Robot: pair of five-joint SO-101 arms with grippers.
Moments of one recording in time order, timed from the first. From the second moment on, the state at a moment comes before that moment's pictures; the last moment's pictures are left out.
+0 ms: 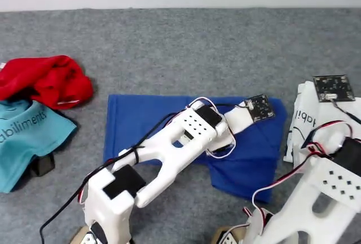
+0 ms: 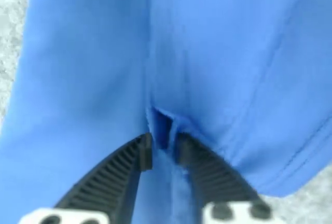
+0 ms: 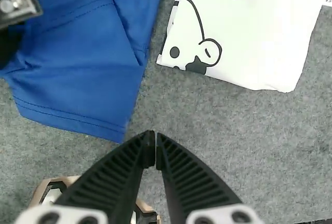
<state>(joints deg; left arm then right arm) 41.5 22.1 4.4 63.0 -13.8 29.5 -42.5 21.3 100.4 30.4</state>
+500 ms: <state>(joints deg) 33.7 27.0 -1.7 65.0 -10.1 29.5 -42.5 21.3 100.4 30.4</state>
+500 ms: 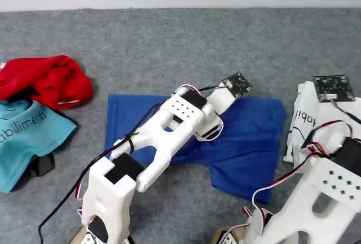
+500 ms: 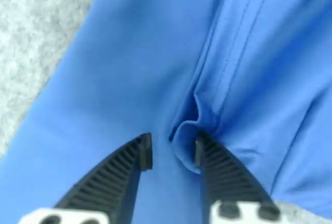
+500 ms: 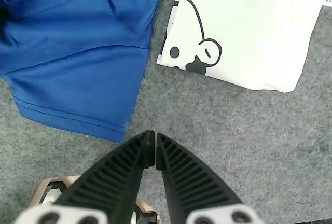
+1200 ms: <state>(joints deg) 35.5 24.0 -8.6 75.1 -10.3 29.5 -42.5 21.5 100.4 30.4</state>
